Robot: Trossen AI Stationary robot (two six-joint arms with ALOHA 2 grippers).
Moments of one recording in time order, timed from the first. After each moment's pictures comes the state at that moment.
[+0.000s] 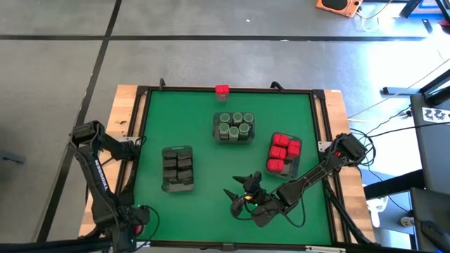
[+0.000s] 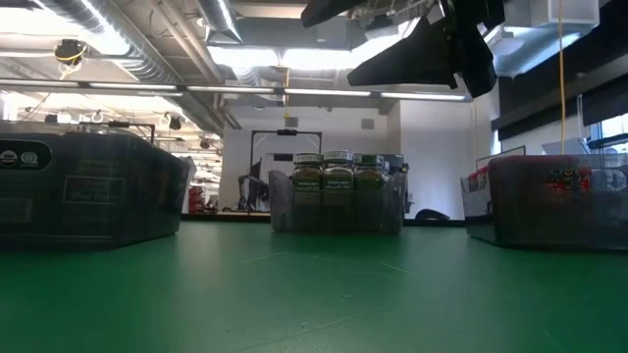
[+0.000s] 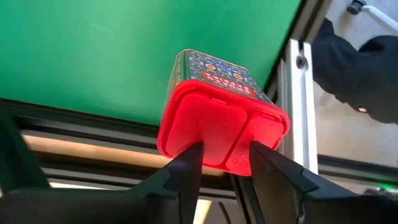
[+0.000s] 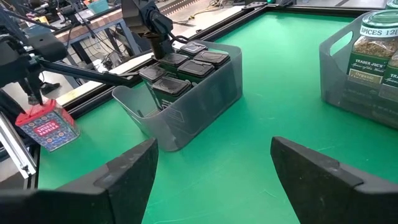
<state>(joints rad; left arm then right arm) -1.16 1.67 1.21 -1.02 0.15 -1.45 0.63 1.90 1.19 0.08 0.99 0.90</state>
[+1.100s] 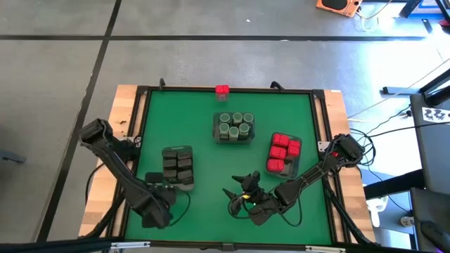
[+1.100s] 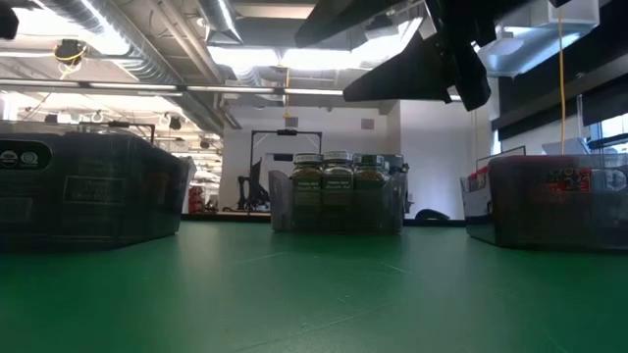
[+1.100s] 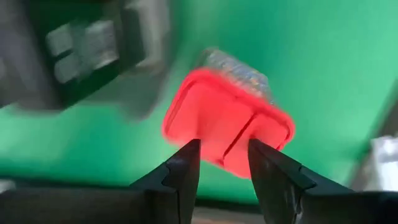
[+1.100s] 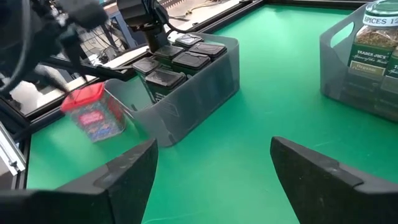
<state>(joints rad) -0.82 1.67 1.26 -1.24 0.03 -0.92 0.62 1.92 1.19 0.08 0.98 0.91</state>
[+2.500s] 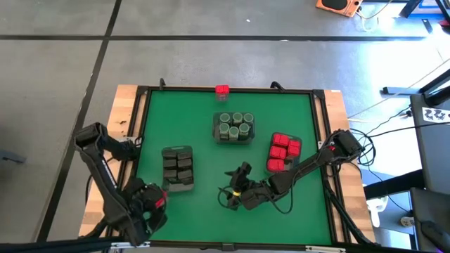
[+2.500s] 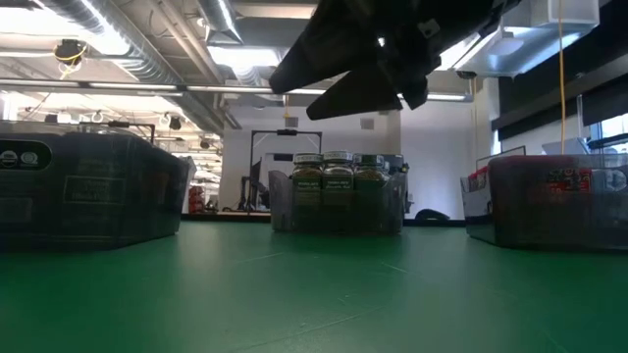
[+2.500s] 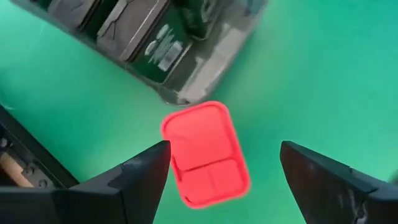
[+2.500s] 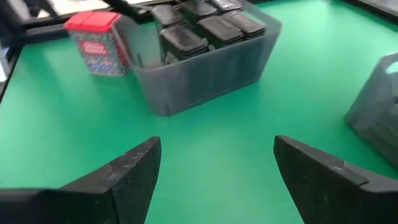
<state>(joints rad) -1.05 1.68 1.30 -1.31 -0.38 -1.78 0.50 1.91 1.19 0.07 0.70 0.52</state>
